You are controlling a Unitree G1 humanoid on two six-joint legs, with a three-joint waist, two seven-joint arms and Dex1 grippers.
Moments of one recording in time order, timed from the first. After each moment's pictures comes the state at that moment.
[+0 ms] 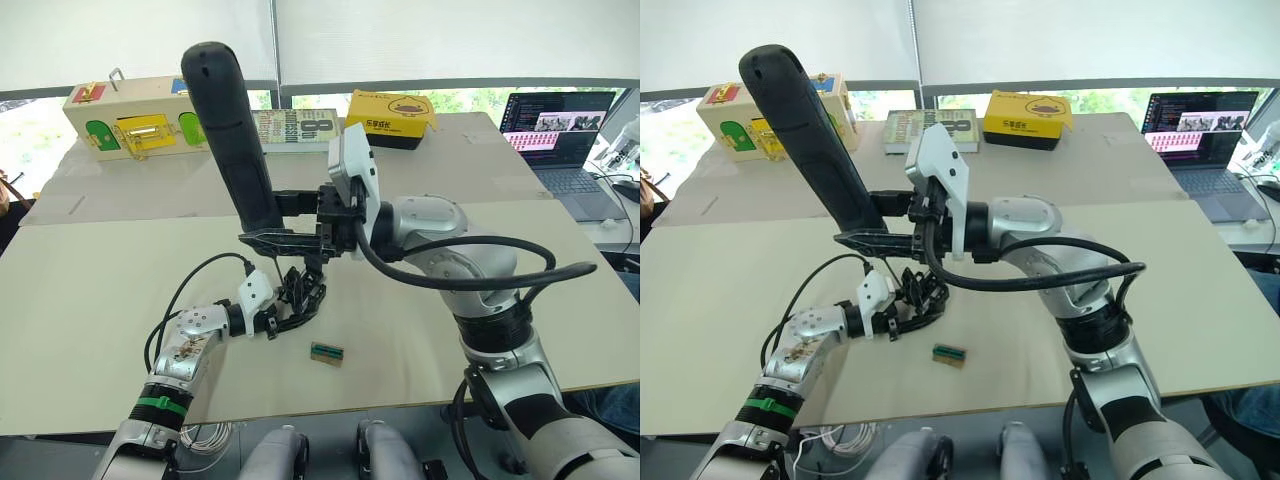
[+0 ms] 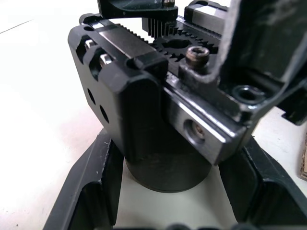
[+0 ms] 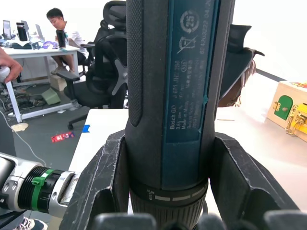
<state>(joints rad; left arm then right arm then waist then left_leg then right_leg) -0.33 0.41 -0.14 0.23 -0.19 0.00 -1.00 -0.88 -0.29 0.23 -0.24 0.59 0.66 0.85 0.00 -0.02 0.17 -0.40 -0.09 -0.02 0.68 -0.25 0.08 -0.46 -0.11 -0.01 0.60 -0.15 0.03</state>
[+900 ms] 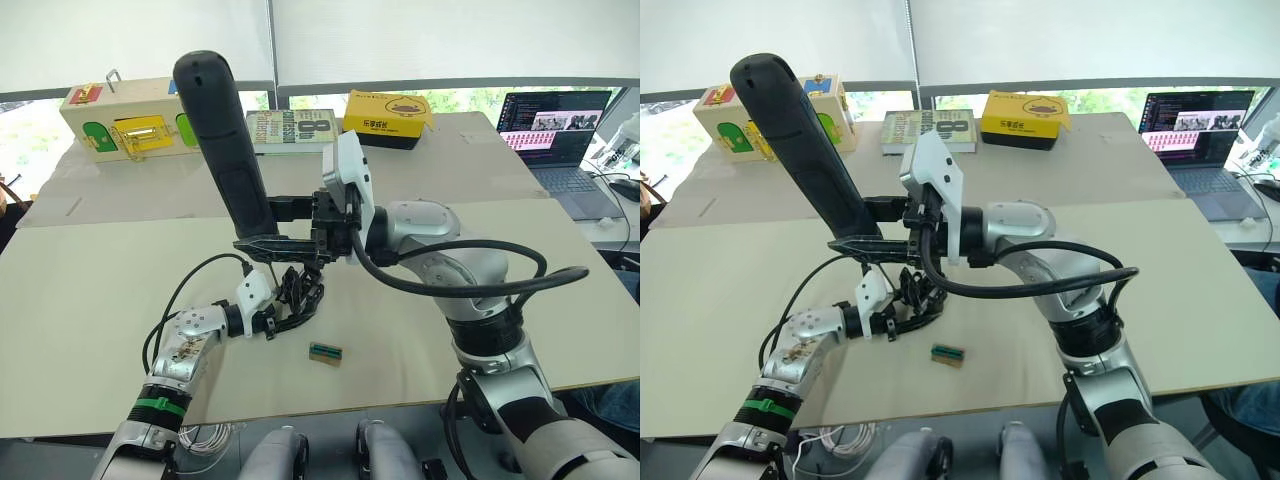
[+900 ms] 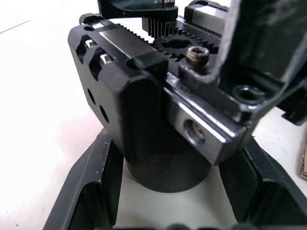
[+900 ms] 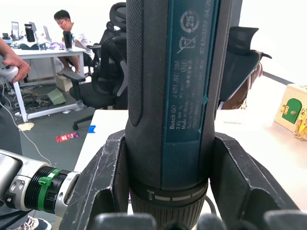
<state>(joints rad) -0.32 0.41 -0.14 0.23 -0.20 0.00 -1.00 -0.86 -0.26 0.22 -0.24 0.57 0.66 0.87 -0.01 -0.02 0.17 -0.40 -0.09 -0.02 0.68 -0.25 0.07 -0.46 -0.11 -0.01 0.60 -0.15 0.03</state>
